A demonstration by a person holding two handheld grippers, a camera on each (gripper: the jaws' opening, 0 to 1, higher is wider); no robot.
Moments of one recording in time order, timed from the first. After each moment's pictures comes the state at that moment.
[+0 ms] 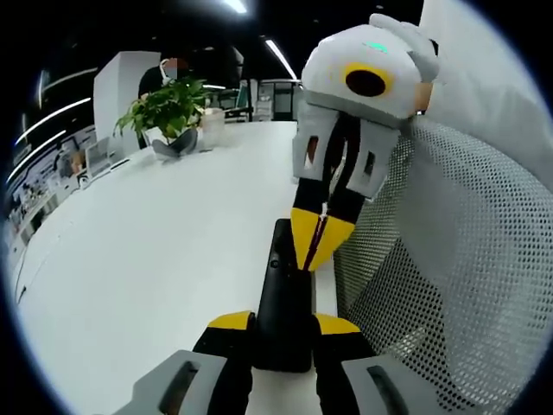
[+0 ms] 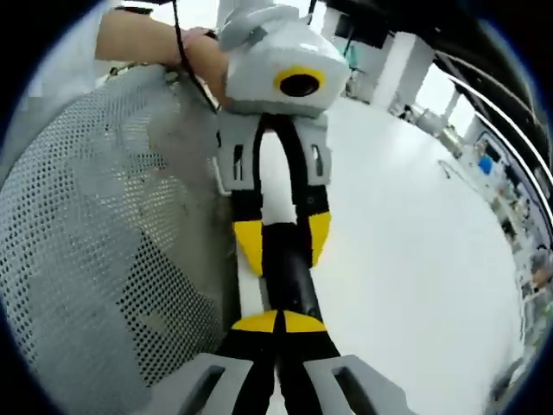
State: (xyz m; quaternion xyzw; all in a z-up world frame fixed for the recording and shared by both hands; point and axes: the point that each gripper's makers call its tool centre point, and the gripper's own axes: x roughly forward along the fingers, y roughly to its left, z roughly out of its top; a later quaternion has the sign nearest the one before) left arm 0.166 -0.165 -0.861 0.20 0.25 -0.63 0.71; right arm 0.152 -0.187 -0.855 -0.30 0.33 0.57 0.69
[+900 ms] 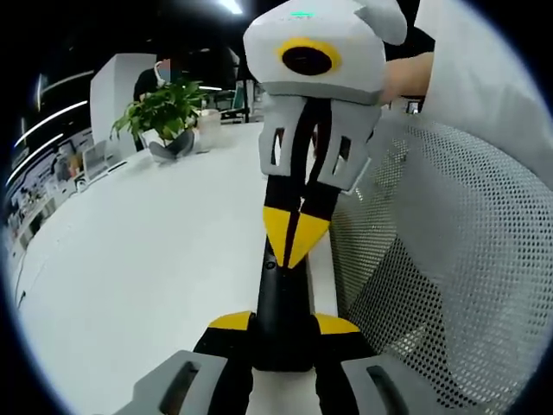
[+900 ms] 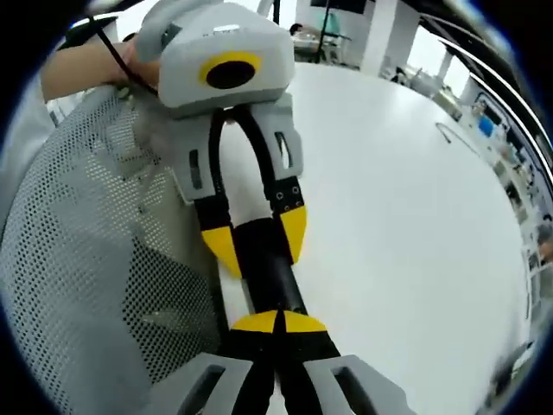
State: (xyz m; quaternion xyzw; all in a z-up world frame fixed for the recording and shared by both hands) left arm 0.166 -0.167 -0.861 0.21 0.25 -0.63 0.70; right arm 0.167 -0.188 -0.856 -0.34 0.40 0.54 0.66
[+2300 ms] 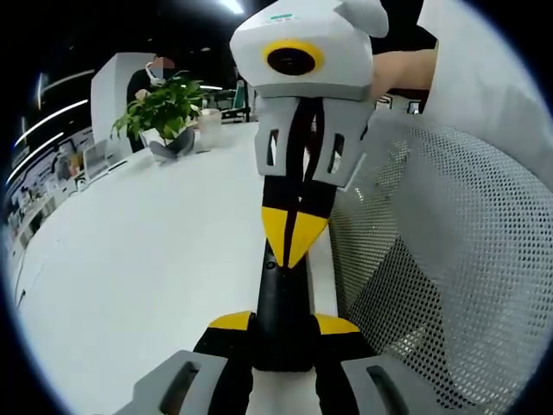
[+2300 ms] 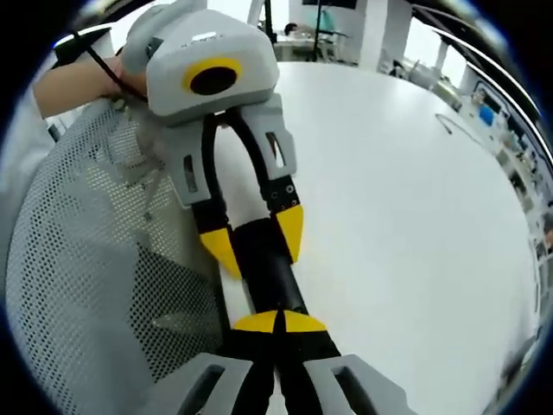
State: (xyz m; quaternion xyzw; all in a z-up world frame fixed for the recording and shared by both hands) left arm 0.164 -0.169 -0.861 0.21 0.25 -0.63 0.71; right arm 0.165 -0.190 -0.856 -0.32 0.42 0.54 0.65
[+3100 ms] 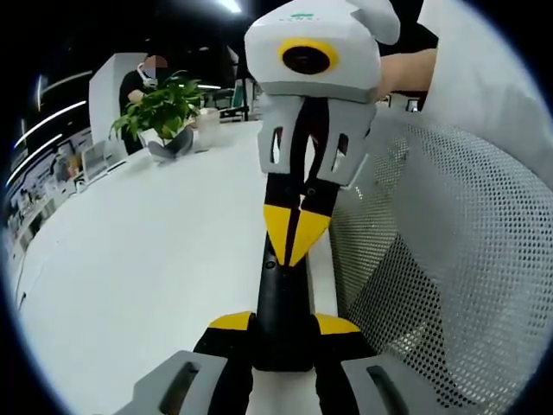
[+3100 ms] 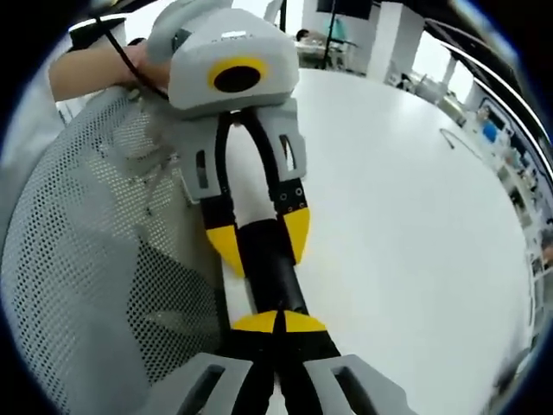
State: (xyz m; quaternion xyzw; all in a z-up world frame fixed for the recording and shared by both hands) left arm 0.164 -0.168 -0.861 0.21 0.25 -0.63 0.70; right arm 0.163 -0.191 -0.854 -0.33 0.39 0.55 0.66
